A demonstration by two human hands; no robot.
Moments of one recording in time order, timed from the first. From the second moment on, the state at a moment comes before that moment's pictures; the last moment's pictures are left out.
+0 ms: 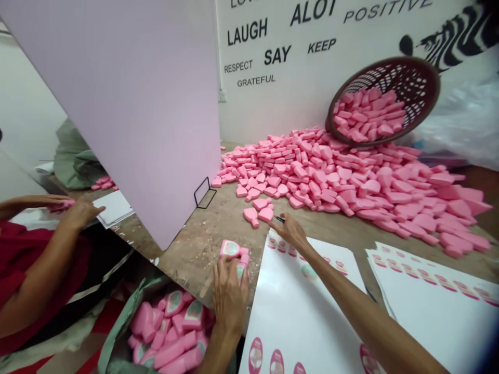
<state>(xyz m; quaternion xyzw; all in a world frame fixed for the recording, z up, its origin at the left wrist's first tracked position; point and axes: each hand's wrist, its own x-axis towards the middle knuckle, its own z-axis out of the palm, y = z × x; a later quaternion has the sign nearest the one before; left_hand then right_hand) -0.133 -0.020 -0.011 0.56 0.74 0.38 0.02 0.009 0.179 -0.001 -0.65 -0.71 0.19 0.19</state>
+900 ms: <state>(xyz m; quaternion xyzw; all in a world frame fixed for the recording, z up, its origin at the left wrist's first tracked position) -0.060 -0.030 0.010 0.35 0.44 0.52 0.64 0.094 0.036 0.026 -0.43 -0.69 0.53 0.22</state>
